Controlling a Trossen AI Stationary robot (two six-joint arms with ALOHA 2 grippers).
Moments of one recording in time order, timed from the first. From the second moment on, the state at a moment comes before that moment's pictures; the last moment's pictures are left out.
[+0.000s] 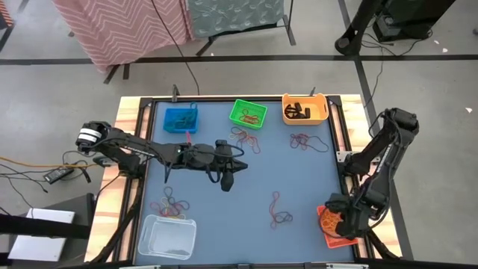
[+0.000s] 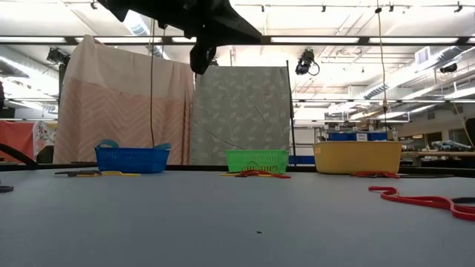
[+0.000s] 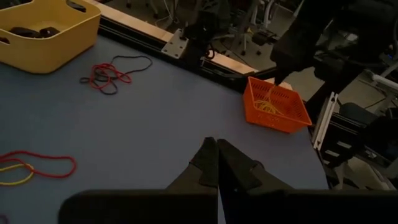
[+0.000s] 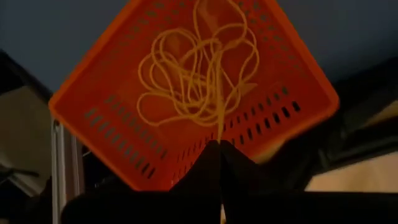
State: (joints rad) left arm -0.13 1.49 0.92 0.25 -0.15 -0.44; right arm 1.08 1.26 0.86 -1.02 -0.19 1.66
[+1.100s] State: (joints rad) left arm -0.12 1.49 0.92 0.24 -0.13 -0.45; right arm 0.77 1.49 0.86 -0.74 -0.14 1.47
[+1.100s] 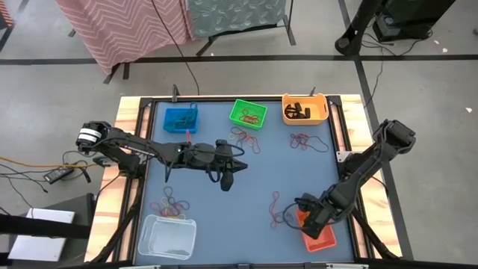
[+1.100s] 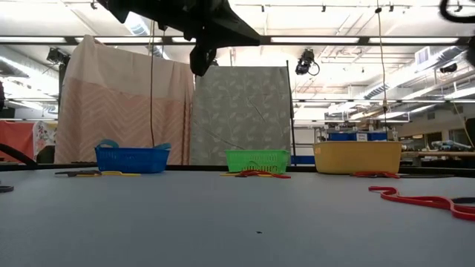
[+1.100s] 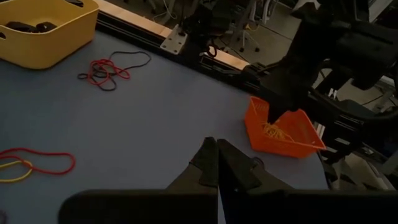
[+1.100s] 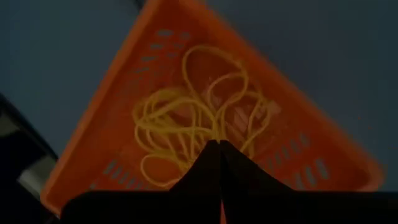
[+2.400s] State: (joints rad) left arm -0.10 1.38 0.92 0.08 -0.03 -0.41; right arm 0.64 1.33 0.86 -0.88 -0.08 1.60
